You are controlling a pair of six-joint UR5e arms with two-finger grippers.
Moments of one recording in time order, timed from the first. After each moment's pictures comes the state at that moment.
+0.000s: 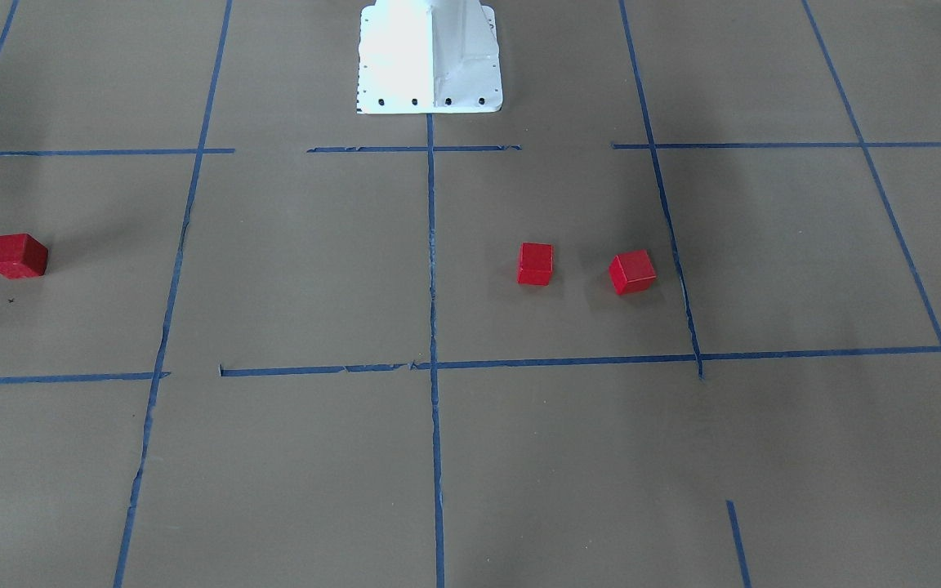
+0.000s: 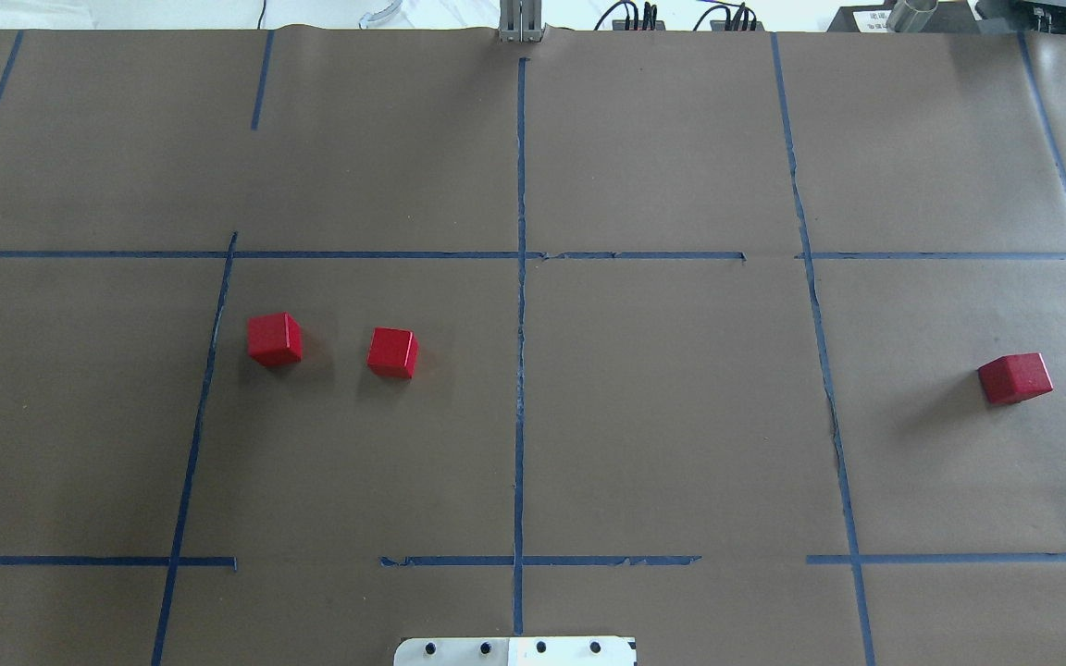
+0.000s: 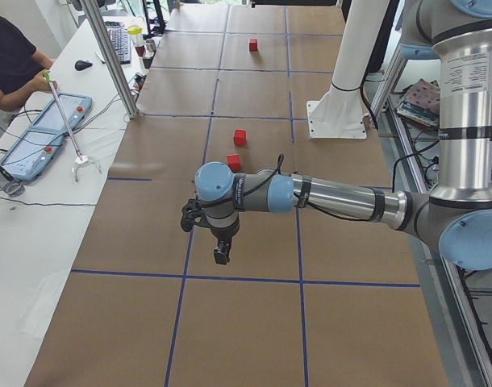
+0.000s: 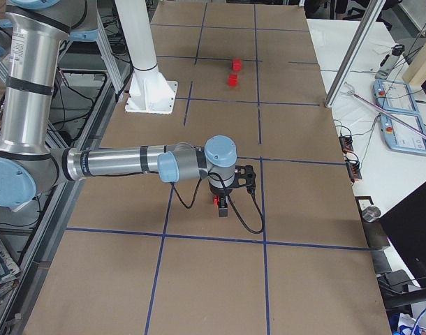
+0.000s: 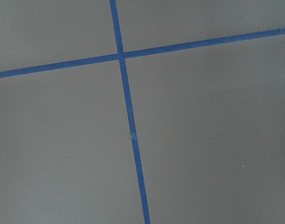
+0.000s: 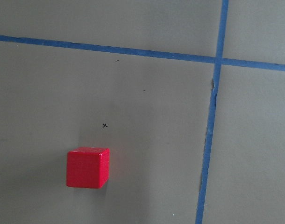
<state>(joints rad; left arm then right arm) -1.51 -1.47 -1.82 -1.43 -2.37 0.11 1.43 -1.79 1.89 -1.46 2.38 0.11</state>
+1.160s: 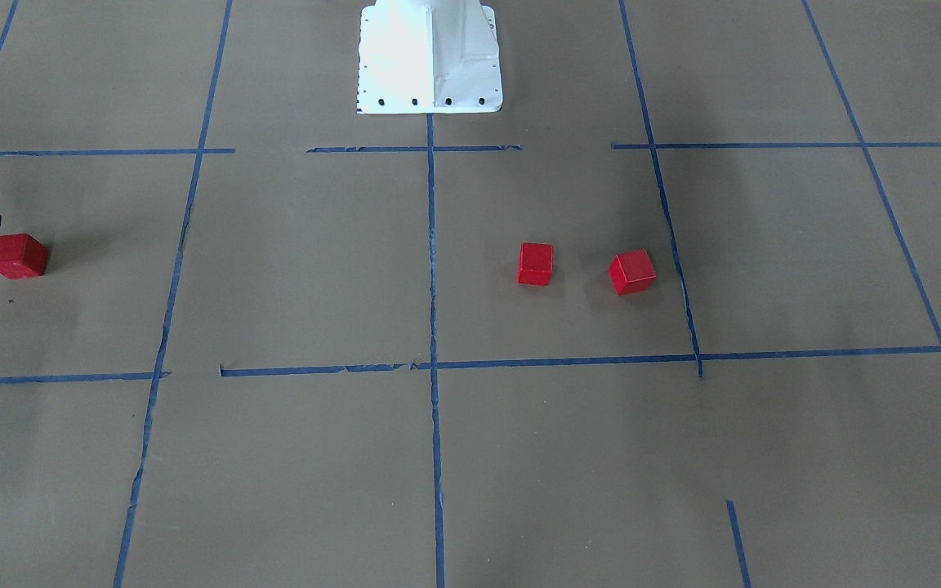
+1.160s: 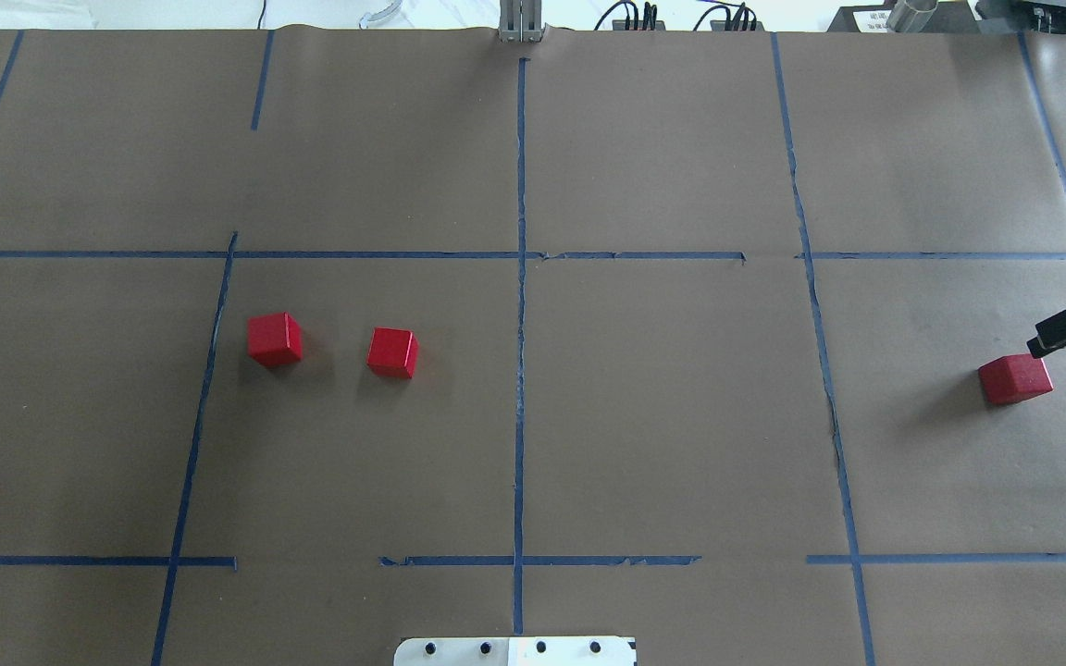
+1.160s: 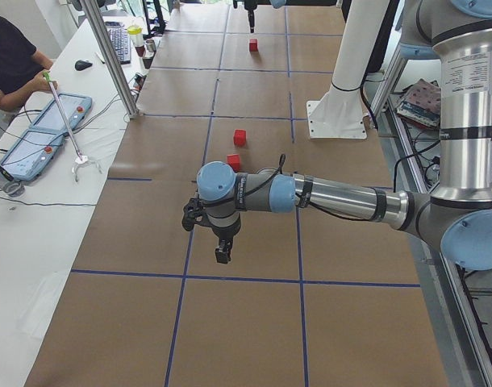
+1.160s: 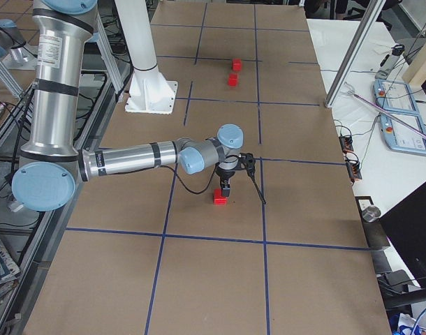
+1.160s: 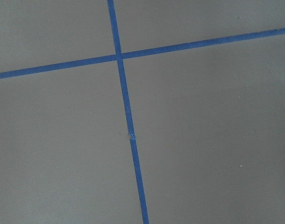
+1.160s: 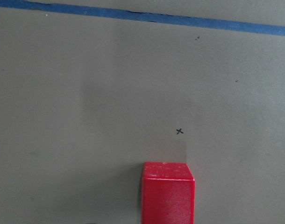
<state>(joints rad) -1.51 -1.46 -1.83 -1.43 -2.37 0.11 1.10 -1.72 1.85 -1.31 2.28 0.50</state>
